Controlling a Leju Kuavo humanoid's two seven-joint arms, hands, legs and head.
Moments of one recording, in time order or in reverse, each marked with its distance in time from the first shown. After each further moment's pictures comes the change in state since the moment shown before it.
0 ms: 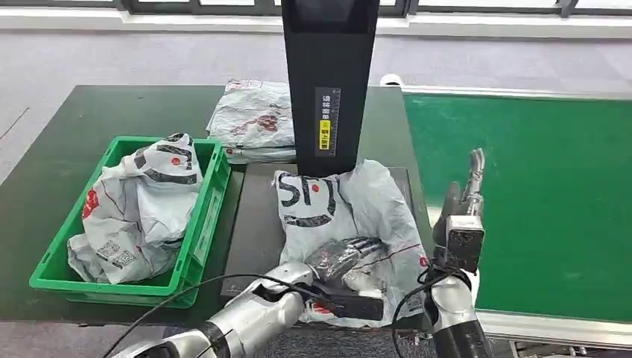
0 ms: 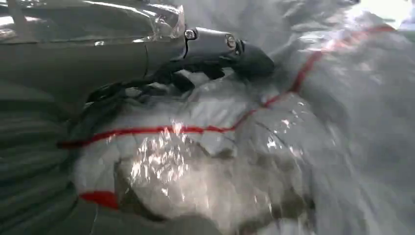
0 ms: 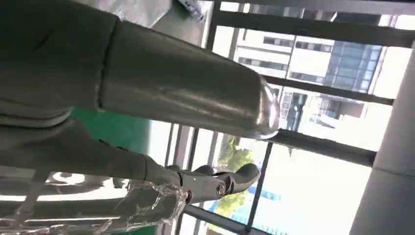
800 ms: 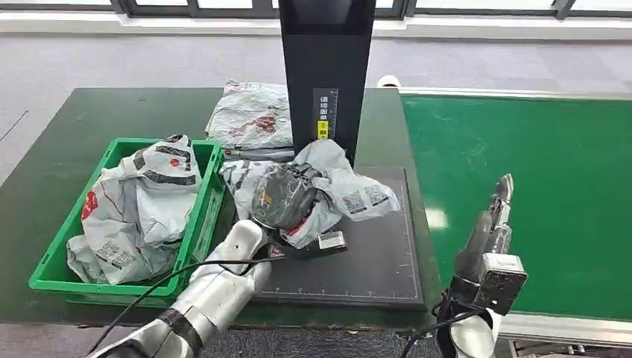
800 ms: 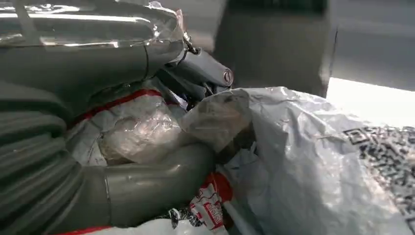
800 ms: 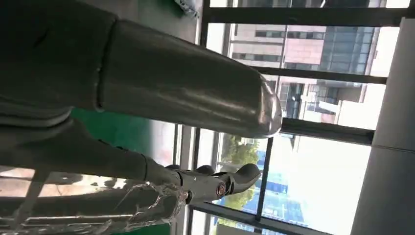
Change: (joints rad) left arm 0.075 0.111 0.430 -0.474 -0.549 0.662 0.056; right arm 0.192 0.045 -0.058 -0.245 -0.007 0.053 0.043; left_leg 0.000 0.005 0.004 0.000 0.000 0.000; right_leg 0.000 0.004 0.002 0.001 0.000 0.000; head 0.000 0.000
